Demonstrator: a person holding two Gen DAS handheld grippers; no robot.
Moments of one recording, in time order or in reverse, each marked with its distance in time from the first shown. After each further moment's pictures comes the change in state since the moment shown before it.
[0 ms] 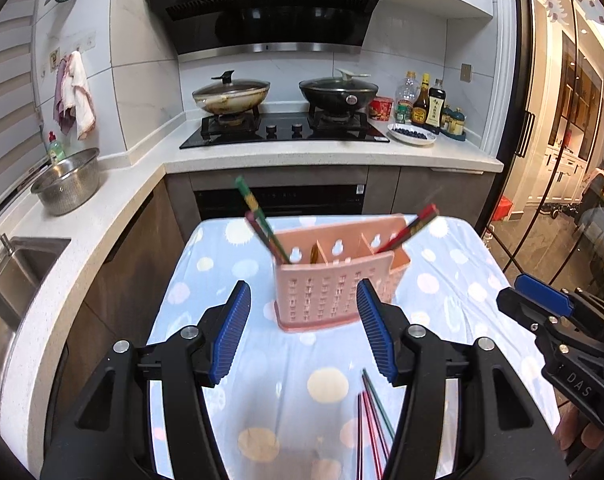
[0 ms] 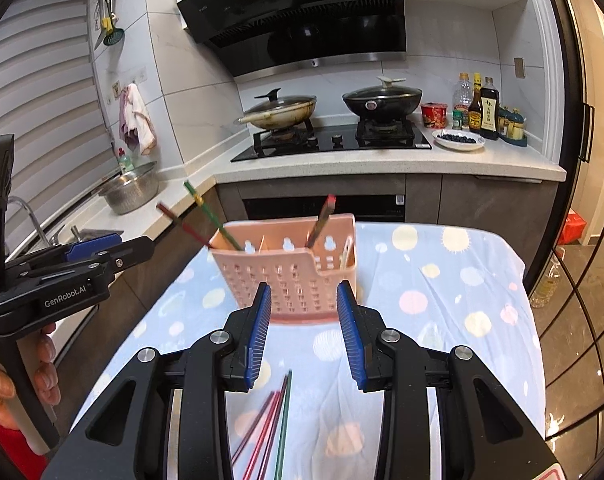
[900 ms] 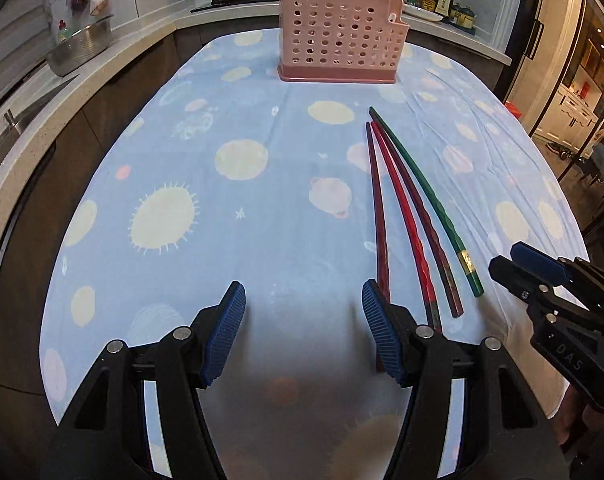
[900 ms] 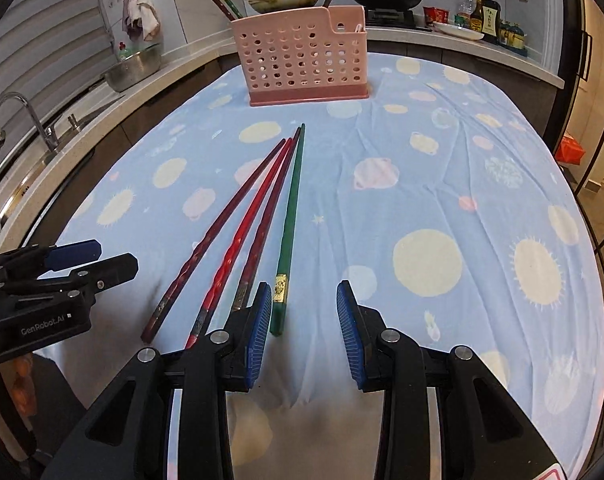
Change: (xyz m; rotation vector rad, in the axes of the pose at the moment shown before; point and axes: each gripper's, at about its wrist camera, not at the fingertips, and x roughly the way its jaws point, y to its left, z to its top) left arm -0.022 -0.012 -0.236 -0.041 0.341 0.013; right arm -0.013 0.027 -0.218 -0.027 0.299 -0.029
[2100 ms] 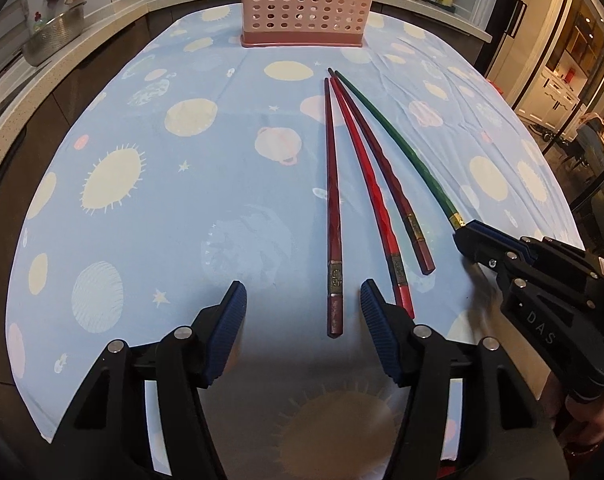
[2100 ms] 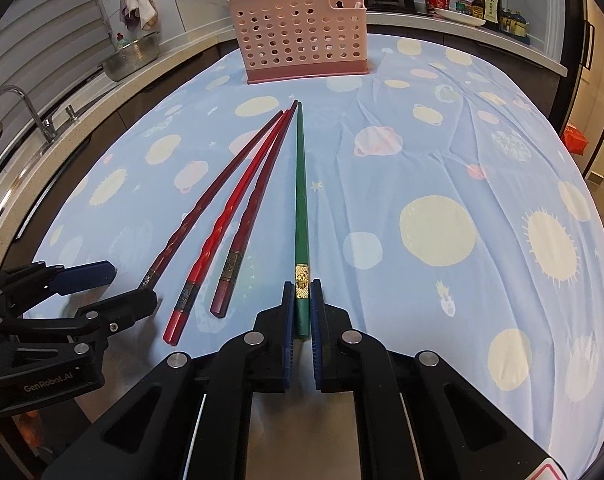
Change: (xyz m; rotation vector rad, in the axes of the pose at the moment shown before) left arm 0.015 -0.028 -0.020 0.041 0.060 -0.060; right arm 0.013 -0.006 -0.013 0.009 0.035 0.008
